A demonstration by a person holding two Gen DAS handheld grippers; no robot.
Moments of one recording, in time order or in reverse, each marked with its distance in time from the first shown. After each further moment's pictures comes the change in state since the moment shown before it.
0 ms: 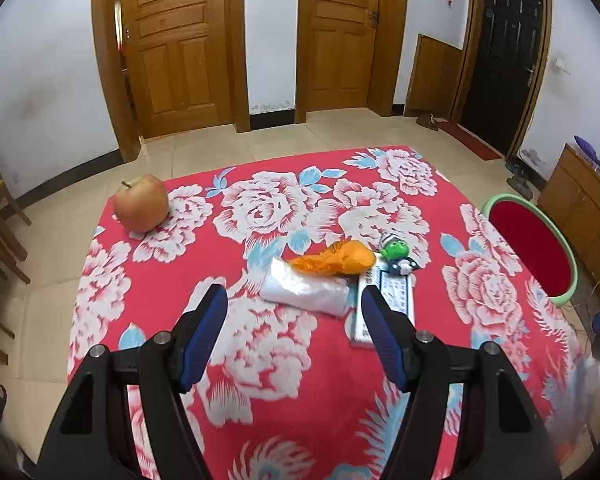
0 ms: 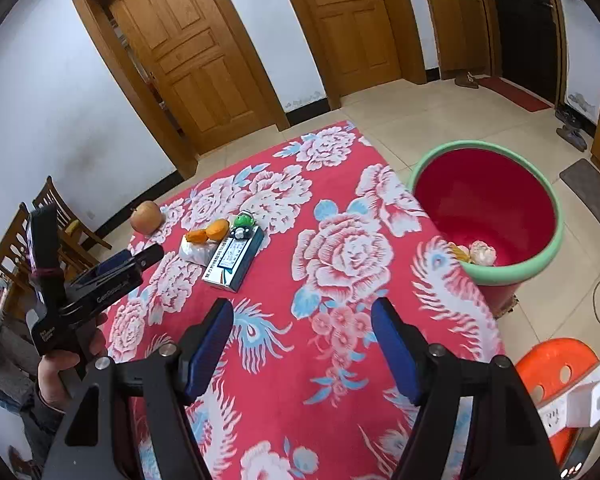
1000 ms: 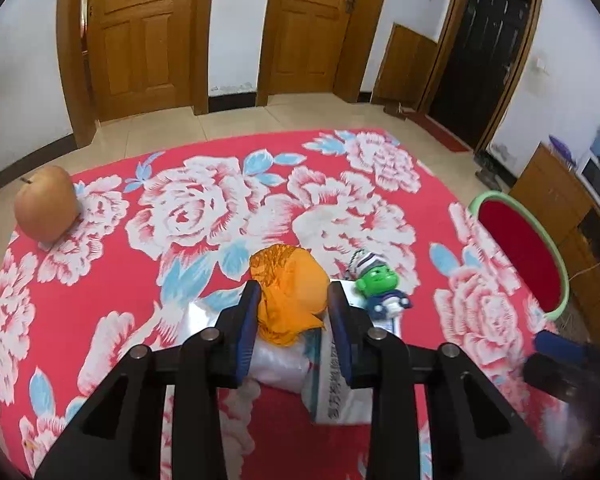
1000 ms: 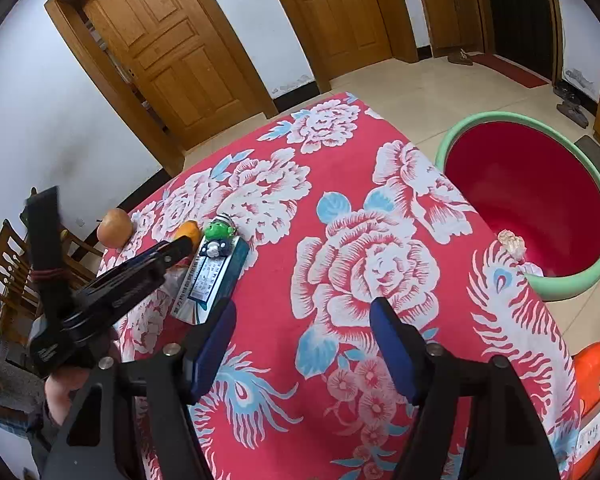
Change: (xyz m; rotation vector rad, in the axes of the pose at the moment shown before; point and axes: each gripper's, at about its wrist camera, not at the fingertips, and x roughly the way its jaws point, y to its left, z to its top) left arm 0.070 -0.018 0.016 -0.020 0.046 -0.165; right arm 0.088 -0.003 0.020 0.074 0.045 -0.007
